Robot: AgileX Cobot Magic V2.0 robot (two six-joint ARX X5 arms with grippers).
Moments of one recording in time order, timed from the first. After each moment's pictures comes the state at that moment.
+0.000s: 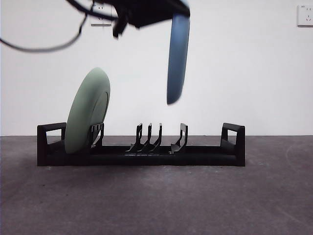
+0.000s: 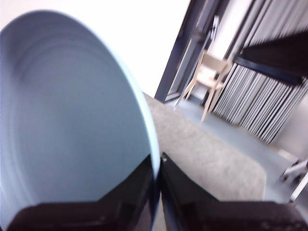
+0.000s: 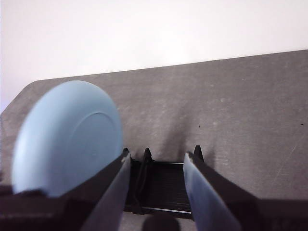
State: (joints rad) left arm -0.68 1.47 0.94 0.49 0.34 -0.37; right arm 0.29 0.99 1.17 -0.53 -0.04 0.22
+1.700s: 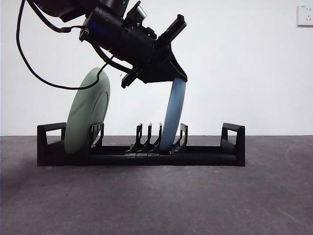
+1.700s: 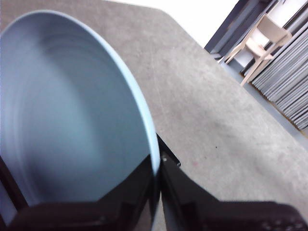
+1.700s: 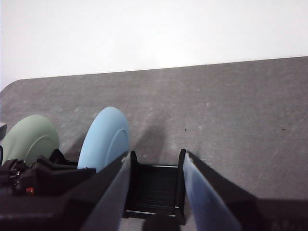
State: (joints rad) left arm -0.60 1.77 1.19 0.23 0.32 -0.40; right arm 0.29 0.99 1.17 -0.53 0.01 0.18
